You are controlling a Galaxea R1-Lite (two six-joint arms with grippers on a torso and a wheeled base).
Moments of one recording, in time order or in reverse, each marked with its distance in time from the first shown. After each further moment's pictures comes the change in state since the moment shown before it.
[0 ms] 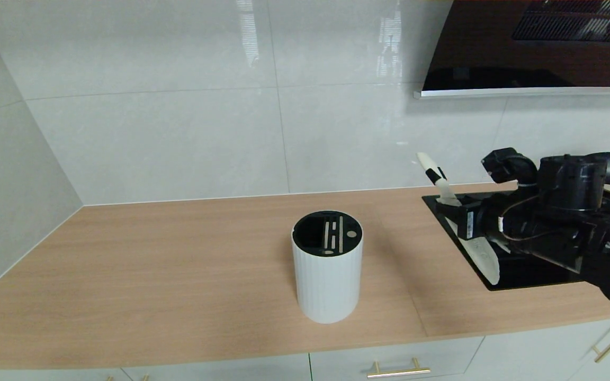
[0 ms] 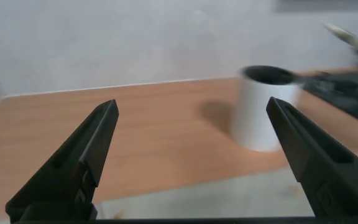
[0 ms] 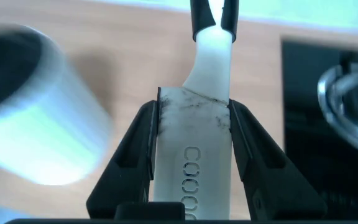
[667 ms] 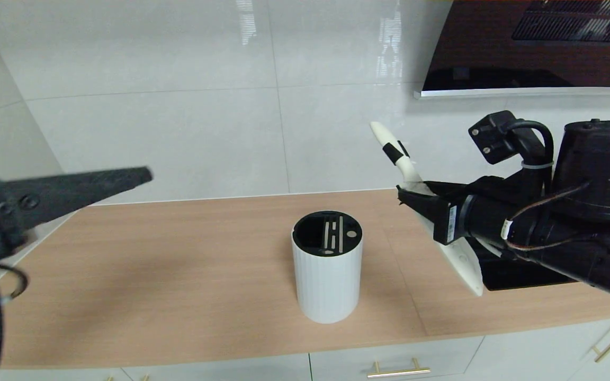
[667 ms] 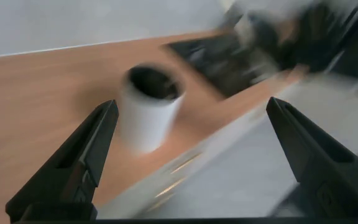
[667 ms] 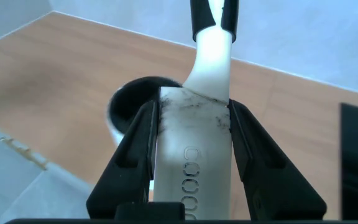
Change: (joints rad) left arm -0.219 0.980 -0.511 -0.280 -0.329 -0.377; right arm 0.319 -0.167 -0.046 0.102 -0.119 0.028
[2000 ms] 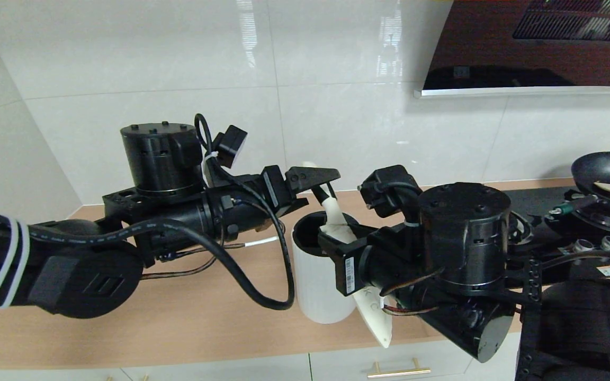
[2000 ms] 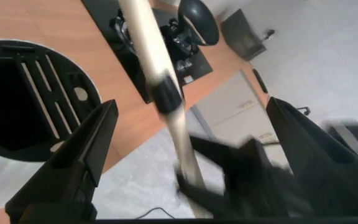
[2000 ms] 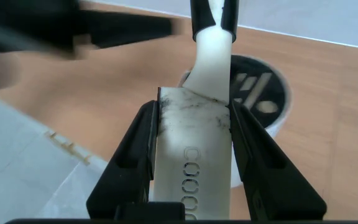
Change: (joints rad) left arm -0.285 0.660 -0.147 -0.442 0.127 -0.370; right arm 0.288 0.238 -0.082 -0.101 -0.251 0.138
